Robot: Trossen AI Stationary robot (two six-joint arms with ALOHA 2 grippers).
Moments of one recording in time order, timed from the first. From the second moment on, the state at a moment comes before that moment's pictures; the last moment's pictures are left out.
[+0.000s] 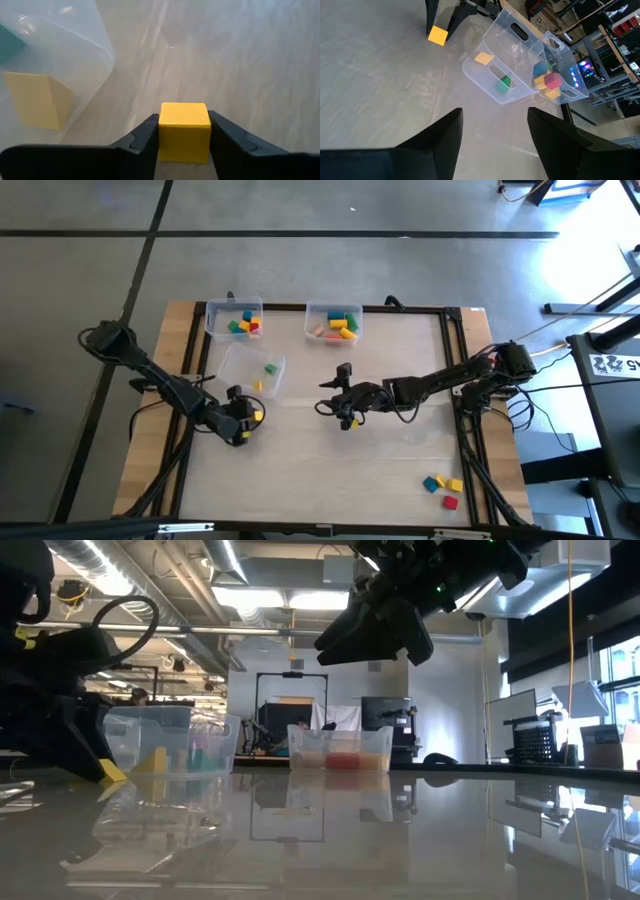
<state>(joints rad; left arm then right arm) -0.56 1.19 0.25 -0.07 -0.55 -0.61 0.18 1.66 0.96 0.19 0.38 -0.50</state>
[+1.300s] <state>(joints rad) -0.17 0.86 0.51 -0.47 -0.83 -0.42 0.18 1.66 0.96 0.19 0.41 -0.50</state>
